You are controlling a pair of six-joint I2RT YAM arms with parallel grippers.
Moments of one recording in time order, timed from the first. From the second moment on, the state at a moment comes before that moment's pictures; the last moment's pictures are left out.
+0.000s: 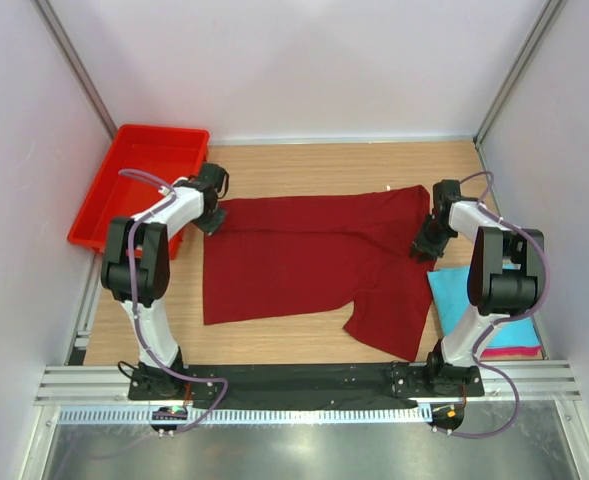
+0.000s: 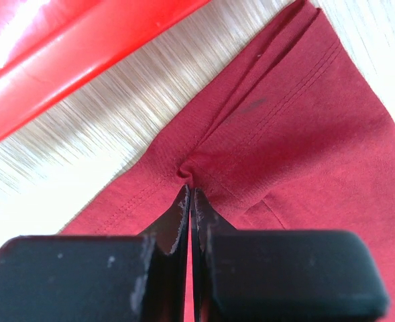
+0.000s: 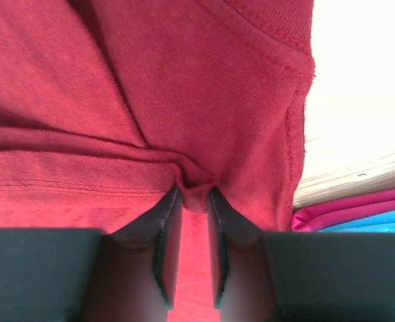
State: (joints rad) left arm -0.22 1.91 1.35 -0.66 -0.36 -1.09; right arm -0.09 1.76 1.08 -0.65 -0.03 0.47
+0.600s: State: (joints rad) left arm -0.22 1.90 1.35 -0.66 -0.37 -1.04; right arm -0.09 1.77 1.14 -0.67 0.00 0.44
